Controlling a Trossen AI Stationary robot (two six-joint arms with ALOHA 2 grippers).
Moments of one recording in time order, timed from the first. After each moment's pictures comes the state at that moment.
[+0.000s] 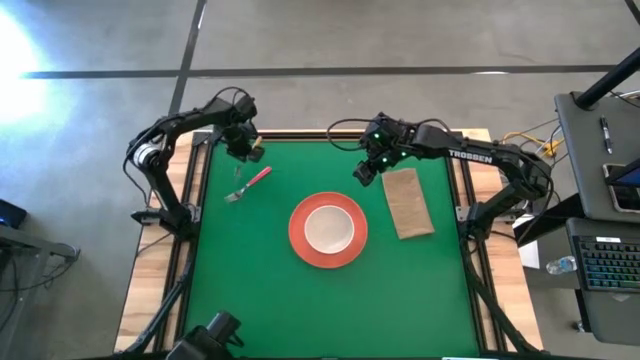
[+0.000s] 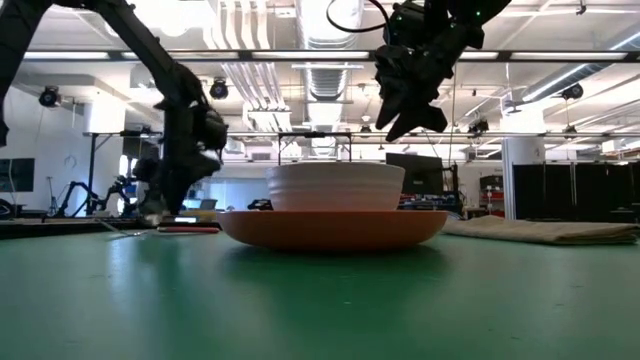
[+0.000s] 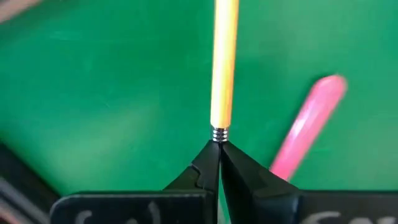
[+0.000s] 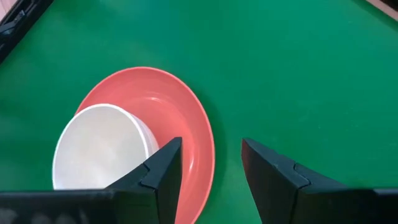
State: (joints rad) left arm 1.02 1.73 1.20 -1.00 0.08 -0.11; right arm -0.45 1.52 1.22 -0.65 -0.24 0.34
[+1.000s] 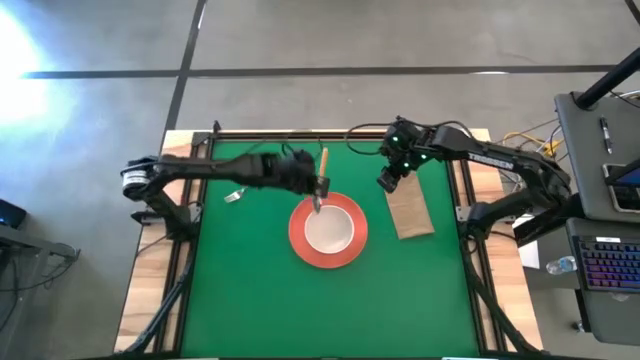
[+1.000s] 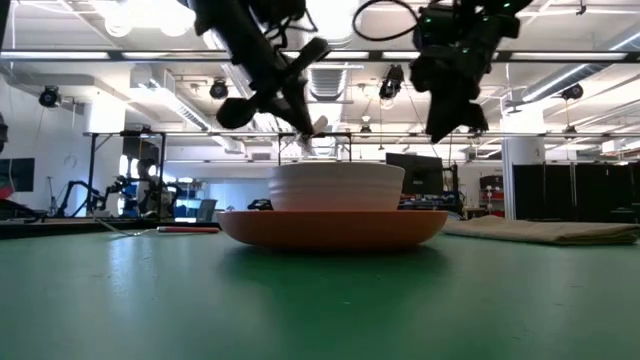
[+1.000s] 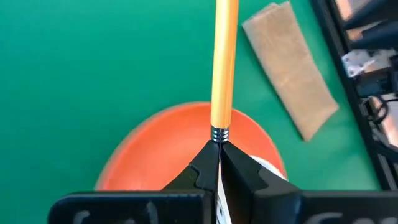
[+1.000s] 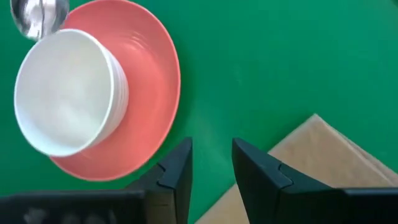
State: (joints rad) left arm 0.18 1.58 1.25 -0.48 -0.13 -1.00; right arm -0.50 1.36 1.11 -0.85 -0.23 0.21
